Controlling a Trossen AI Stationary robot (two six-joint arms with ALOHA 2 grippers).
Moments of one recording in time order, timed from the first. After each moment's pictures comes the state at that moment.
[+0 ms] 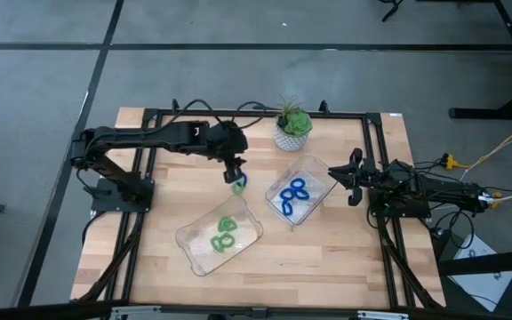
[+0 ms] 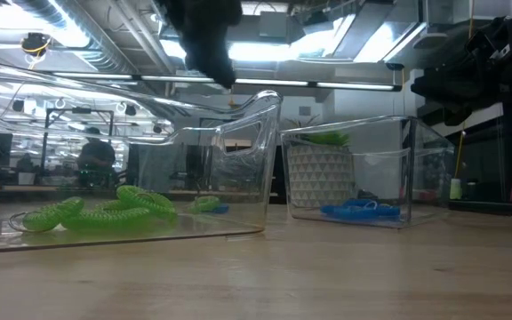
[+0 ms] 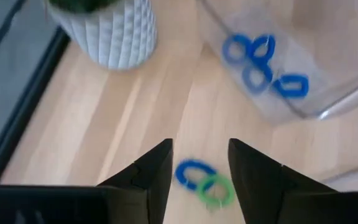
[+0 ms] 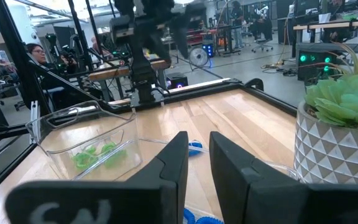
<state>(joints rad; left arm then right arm) 0.18 1.48 1.31 -0.70 -0.11 -0.07 -0.08 0.00 0.02 0.01 0.10 0.15</state>
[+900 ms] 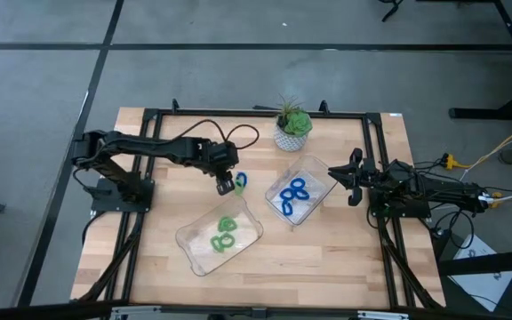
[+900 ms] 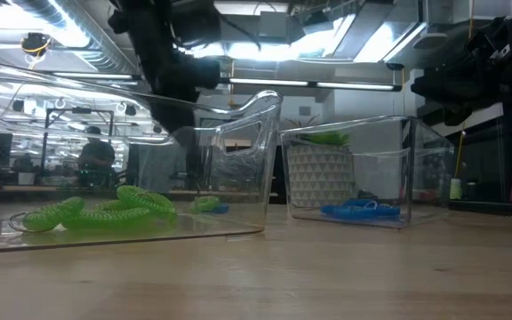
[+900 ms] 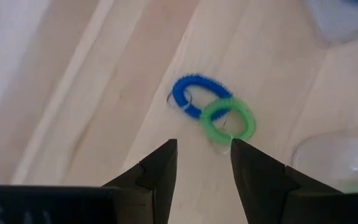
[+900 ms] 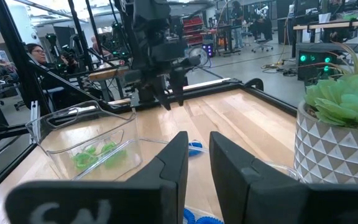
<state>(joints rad) 0.17 1.50 1.02 -0.63 -0.09 -0.26 -0.08 0.00 0.02 0.01 0.10 0.15</state>
